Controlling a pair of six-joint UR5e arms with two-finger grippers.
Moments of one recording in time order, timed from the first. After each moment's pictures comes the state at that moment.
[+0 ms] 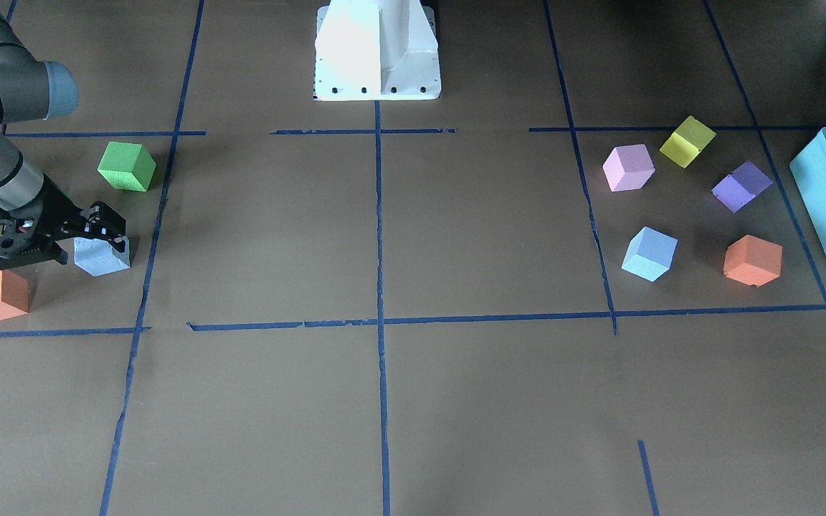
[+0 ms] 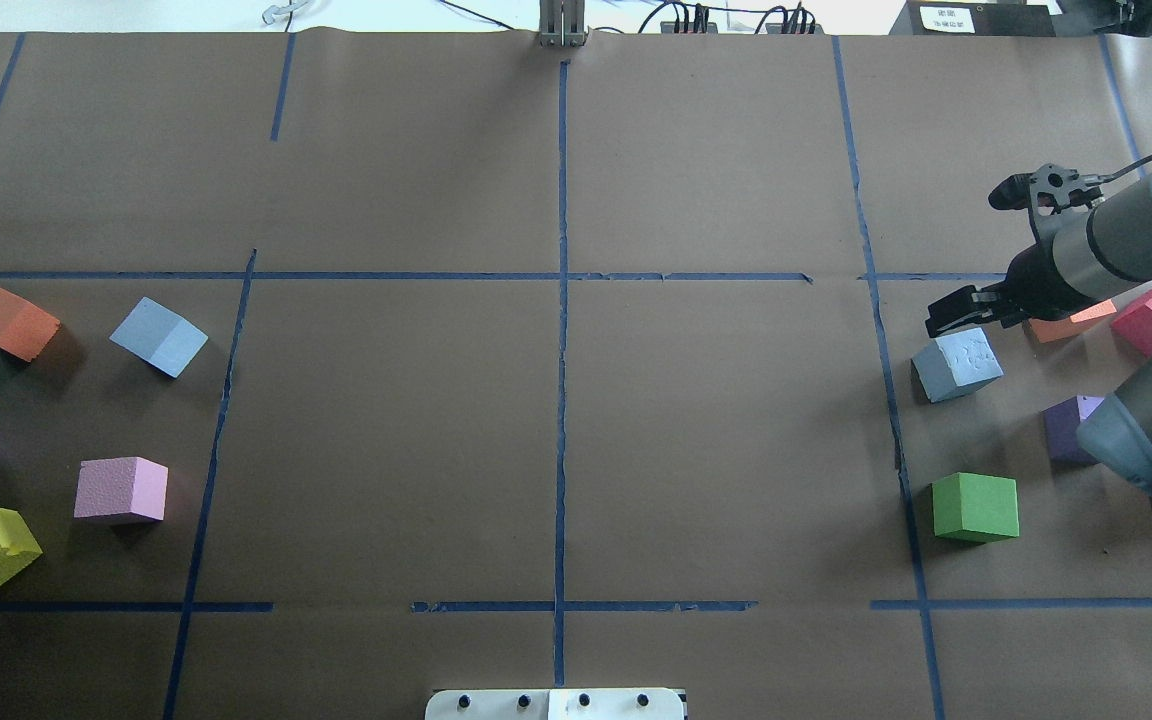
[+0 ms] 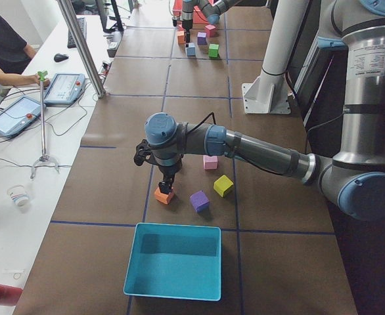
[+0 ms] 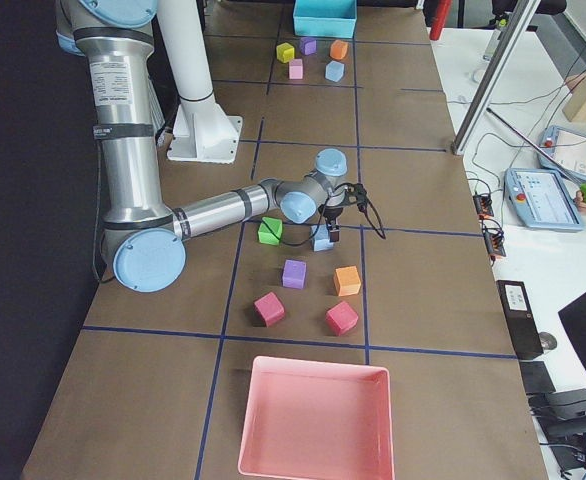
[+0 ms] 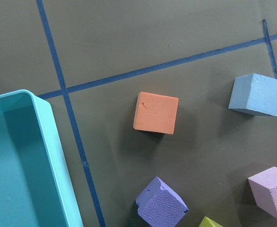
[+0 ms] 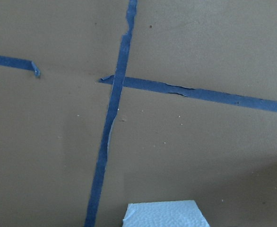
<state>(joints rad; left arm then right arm) -1.52 -1.54 -1.89 -1.33 -2.48 0.21 0.88 -1.48 1.71 -1.14 2.10 0.74</state>
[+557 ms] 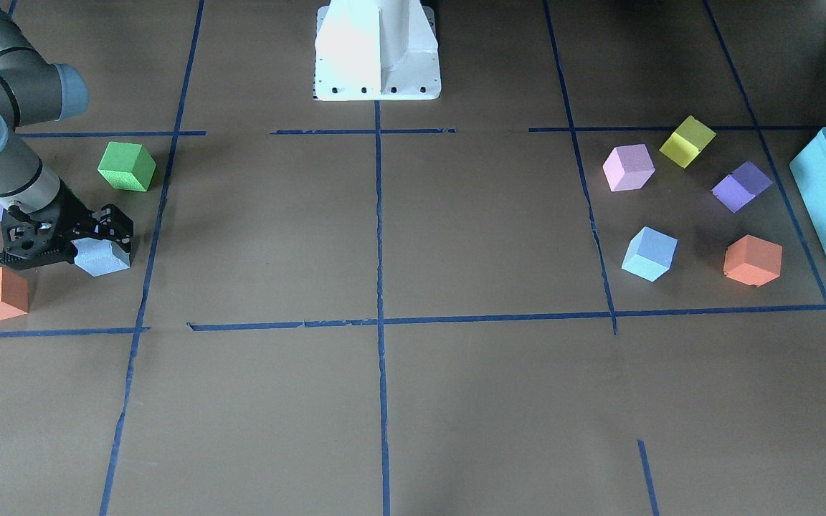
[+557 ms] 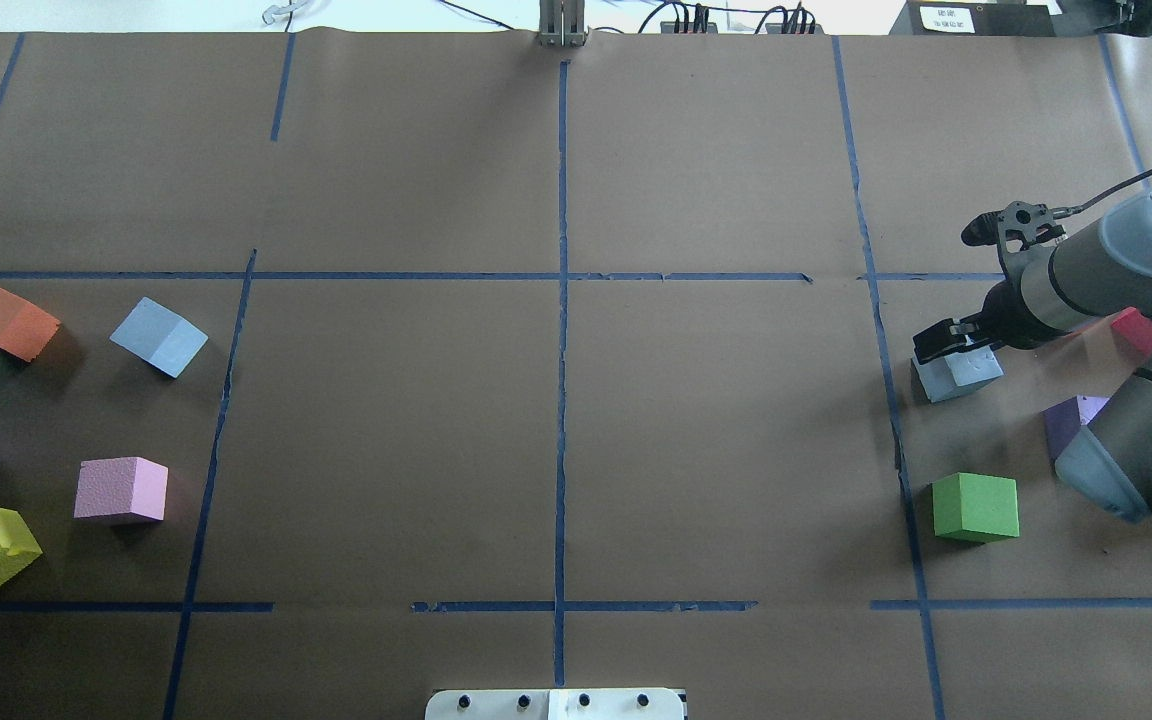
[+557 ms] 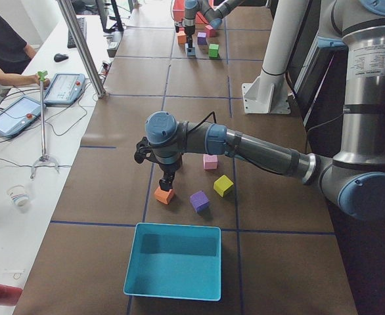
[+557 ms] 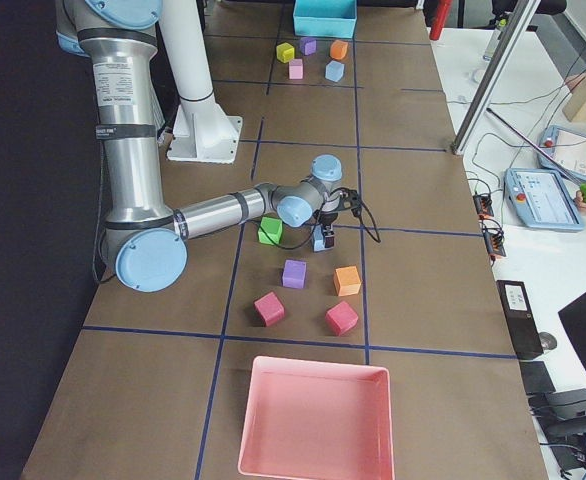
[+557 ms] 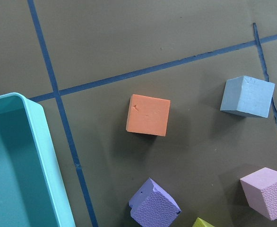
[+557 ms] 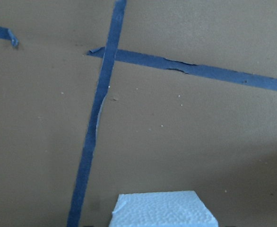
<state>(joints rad) -1.52 -1.54 -1.90 -1.33 -2.51 0.21 0.84 -1.49 1.69 -1.13 2.08 0.74</state>
